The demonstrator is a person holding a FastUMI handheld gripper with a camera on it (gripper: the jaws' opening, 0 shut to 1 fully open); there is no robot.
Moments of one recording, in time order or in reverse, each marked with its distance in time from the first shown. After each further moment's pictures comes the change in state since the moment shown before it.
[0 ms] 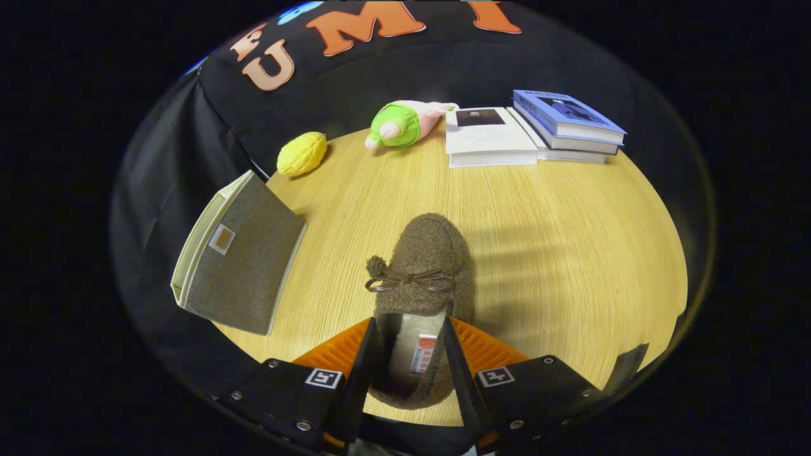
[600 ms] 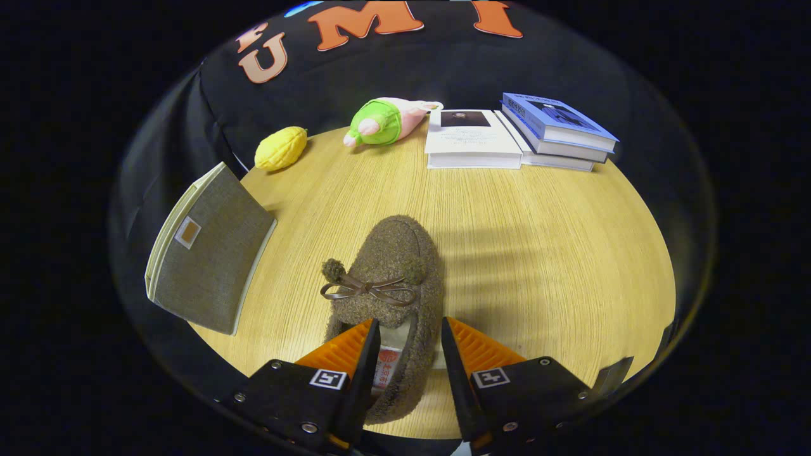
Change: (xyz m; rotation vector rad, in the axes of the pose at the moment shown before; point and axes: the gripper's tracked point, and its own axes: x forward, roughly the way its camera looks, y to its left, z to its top) arm 0.029 -0.026 -0.005 -0.048 0.016 -0.096
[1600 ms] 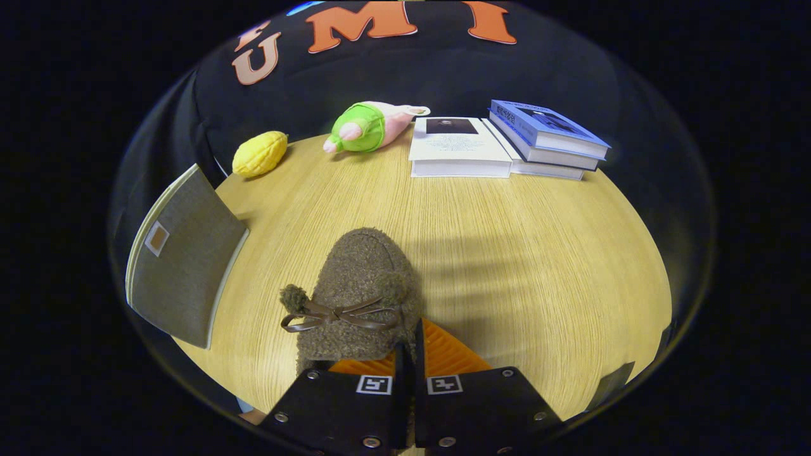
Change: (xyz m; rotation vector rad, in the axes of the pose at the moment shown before) arm 0.018 -0.006 0.019 0.030 -0.080 -0.081
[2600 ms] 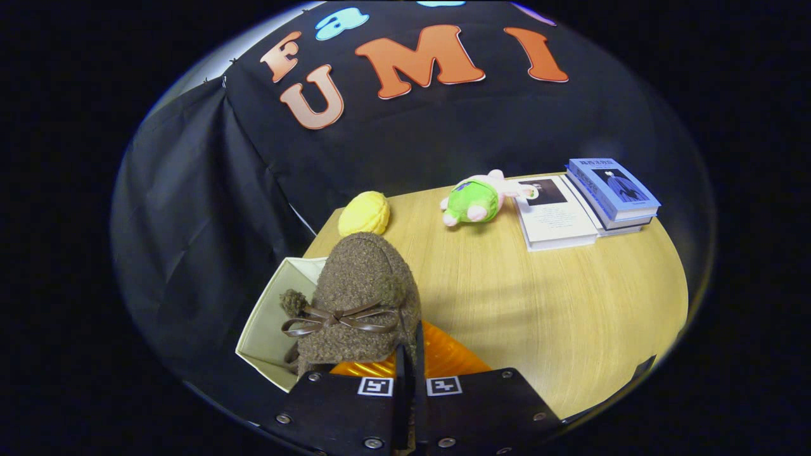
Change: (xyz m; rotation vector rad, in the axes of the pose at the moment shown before) arm -0.106 0.196 0.117 0.043 -0.141 0.278
